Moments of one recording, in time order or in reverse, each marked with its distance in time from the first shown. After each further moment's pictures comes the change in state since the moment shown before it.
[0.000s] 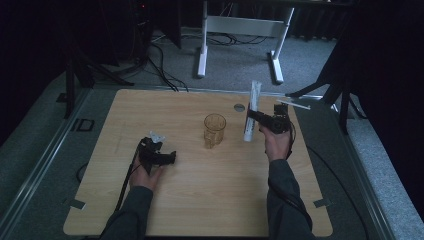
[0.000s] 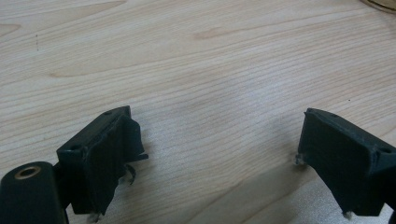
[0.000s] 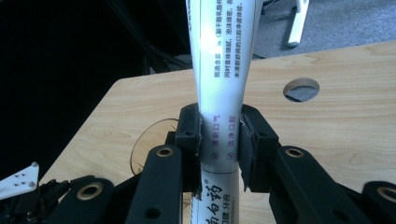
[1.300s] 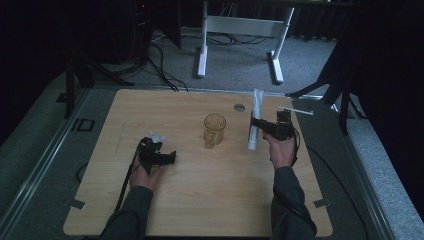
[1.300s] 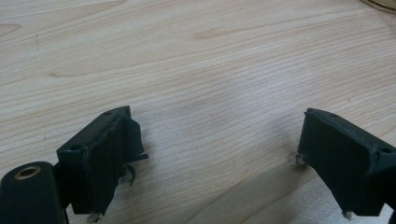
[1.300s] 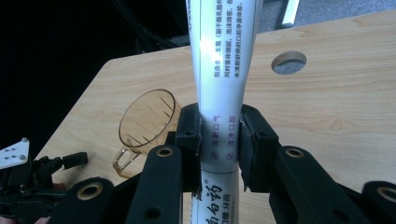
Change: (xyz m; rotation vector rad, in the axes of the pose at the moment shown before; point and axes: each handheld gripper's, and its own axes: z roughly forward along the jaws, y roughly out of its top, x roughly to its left) left arm 0.000 0.000 0.000 0.002 0.000 0.002; right arm -0.008 -0.014 -0.012 0.067 -0.028 0.002
